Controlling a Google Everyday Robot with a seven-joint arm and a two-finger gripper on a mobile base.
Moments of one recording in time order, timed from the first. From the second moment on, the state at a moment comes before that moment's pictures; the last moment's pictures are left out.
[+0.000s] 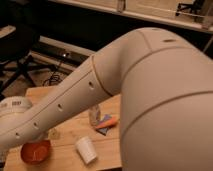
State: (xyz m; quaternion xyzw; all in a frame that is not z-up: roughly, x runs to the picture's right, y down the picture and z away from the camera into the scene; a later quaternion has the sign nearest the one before) arm -0.286 0.207 0.611 -0.10 -0.22 -0.67 0.70
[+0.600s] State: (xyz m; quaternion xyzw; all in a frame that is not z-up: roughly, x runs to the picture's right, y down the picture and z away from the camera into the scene) arm -0.287 0.295 0.696 -0.14 -0.28 -0.67 0.67
